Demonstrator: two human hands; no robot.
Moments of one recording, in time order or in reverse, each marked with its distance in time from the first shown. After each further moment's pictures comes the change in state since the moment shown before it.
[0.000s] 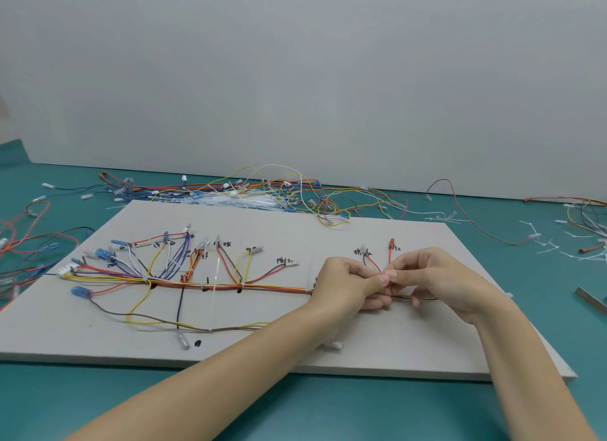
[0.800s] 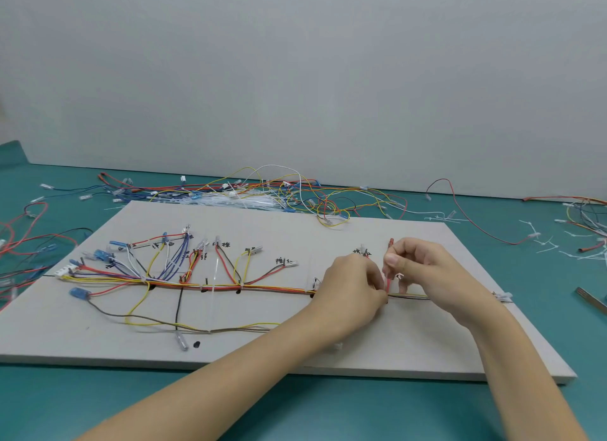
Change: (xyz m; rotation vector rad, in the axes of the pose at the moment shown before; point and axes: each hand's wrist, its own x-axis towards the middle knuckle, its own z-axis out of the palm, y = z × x) left_hand -0.001 0.004 0.002 0.799 0.095 0.316; right_hand -0.002 -0.007 0.015 0.012 0.128 -0.254
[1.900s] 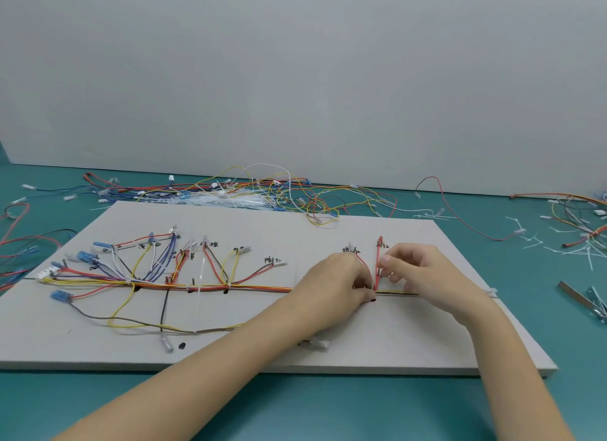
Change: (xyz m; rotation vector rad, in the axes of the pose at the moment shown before) left_hand 0.012 -0.014 -0.007 0.214 -0.133 0.284; right_hand -0.003 0.011 -0.012 -0.211 0.076 0.147
